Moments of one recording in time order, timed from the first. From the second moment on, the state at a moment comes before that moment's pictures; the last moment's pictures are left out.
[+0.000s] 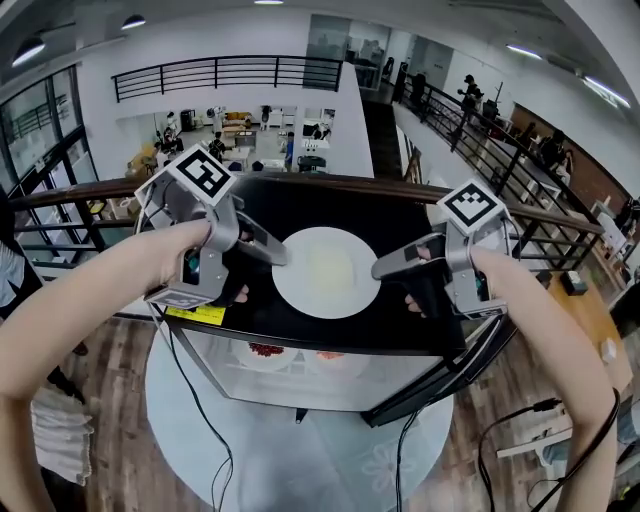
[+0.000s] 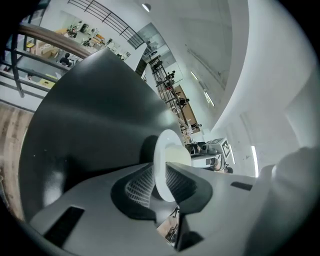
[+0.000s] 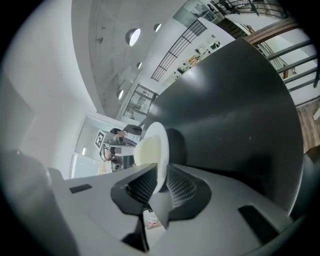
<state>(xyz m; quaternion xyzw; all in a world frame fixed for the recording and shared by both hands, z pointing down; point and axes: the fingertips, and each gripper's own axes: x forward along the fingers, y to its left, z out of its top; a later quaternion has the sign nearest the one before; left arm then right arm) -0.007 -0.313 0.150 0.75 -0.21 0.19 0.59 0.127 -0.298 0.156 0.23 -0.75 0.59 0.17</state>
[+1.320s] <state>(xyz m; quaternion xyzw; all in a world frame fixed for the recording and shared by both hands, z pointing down) -0.060 -0.068 0.161 0.81 -0.10 0.05 0.58 0.066 -0.073 0.151 0.16 -0.85 0.49 0.06</state>
